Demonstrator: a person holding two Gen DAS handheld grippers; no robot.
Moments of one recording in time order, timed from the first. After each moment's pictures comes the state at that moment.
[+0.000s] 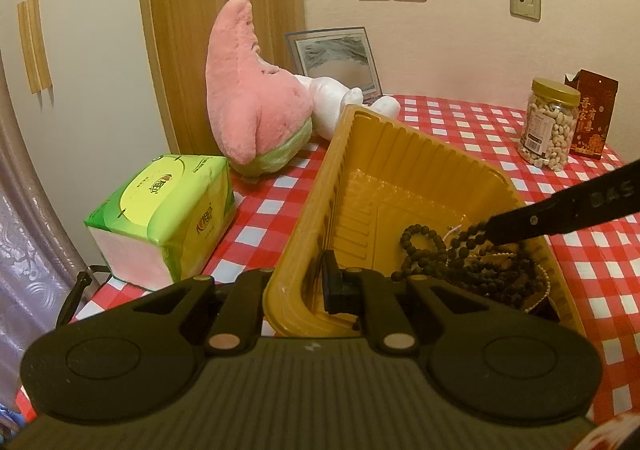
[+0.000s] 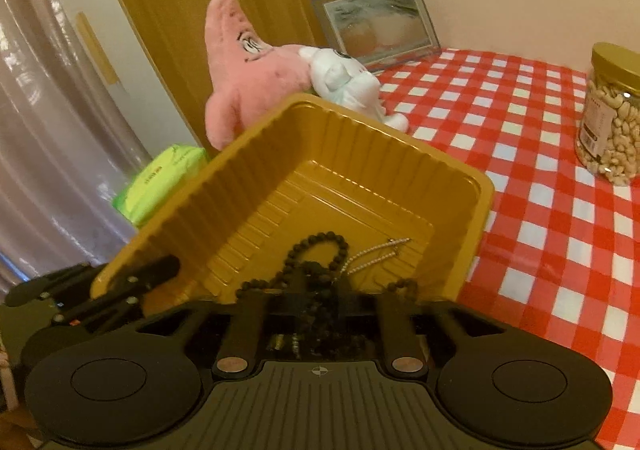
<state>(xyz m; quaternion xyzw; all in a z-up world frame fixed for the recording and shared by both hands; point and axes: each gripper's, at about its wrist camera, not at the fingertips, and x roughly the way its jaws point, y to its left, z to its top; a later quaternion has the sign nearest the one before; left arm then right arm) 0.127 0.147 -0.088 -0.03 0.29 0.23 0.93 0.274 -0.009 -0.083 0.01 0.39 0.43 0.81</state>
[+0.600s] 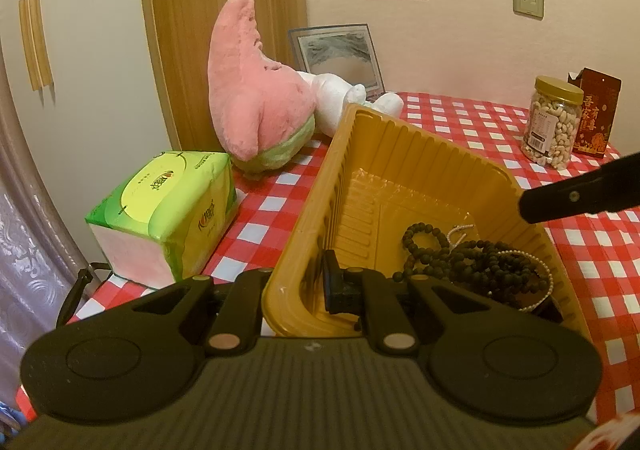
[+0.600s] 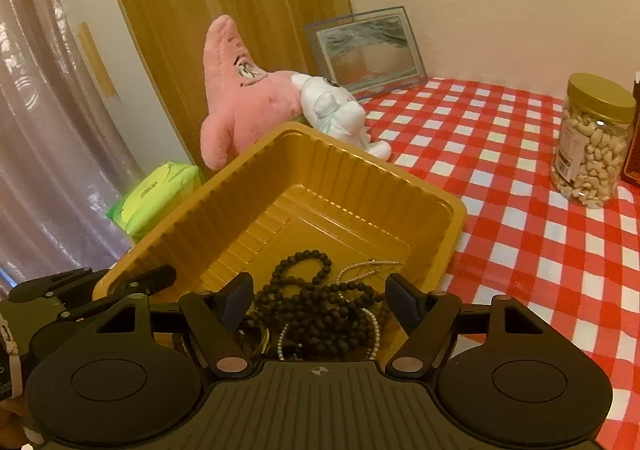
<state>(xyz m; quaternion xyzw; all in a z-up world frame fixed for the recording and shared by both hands) 0.128 0.149 -0.090 -0.03 0.29 0.23 0.93 0.265 -0.025 -0.067 0.01 0.37 0.41 0.83</state>
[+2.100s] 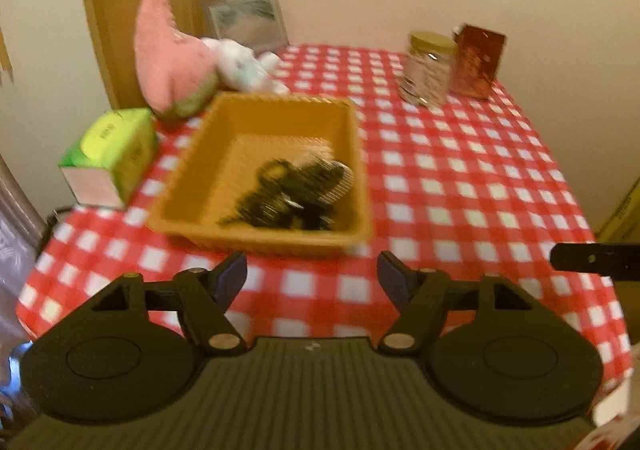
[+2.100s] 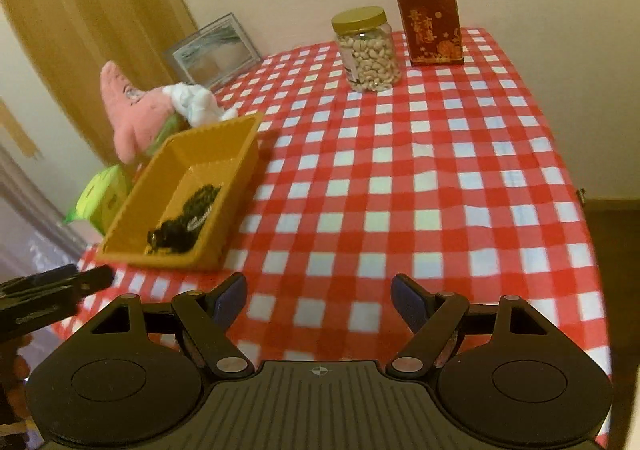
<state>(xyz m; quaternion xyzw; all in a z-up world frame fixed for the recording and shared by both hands) 0.055 0.020 -0.029 -0.05 0.38 0.13 0.91 0.132 -0.217 -0.042 0.09 0.44 0.23 0.86</state>
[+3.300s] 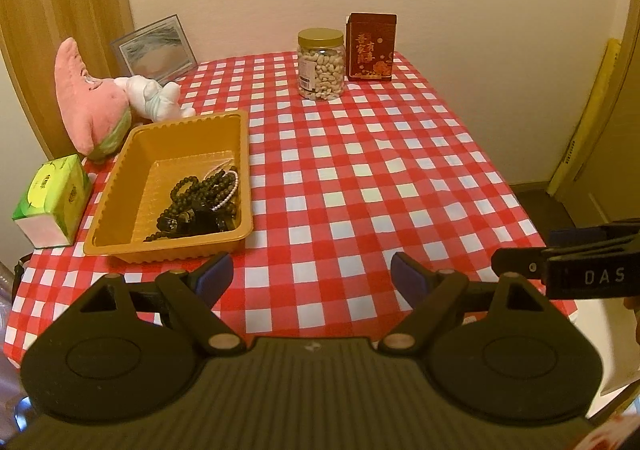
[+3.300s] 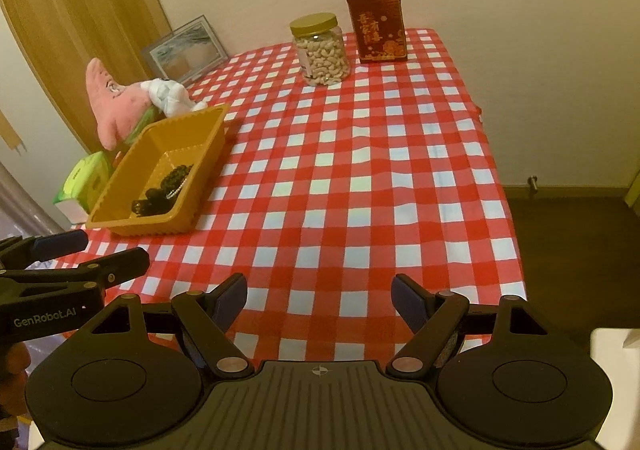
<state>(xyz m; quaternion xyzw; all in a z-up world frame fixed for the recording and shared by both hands) 0.036 -0.054 0.003 0.01 0.39 0.02 0.92 0.074 -0.265 -0.020 0.08 0.44 0.18 0.87</state>
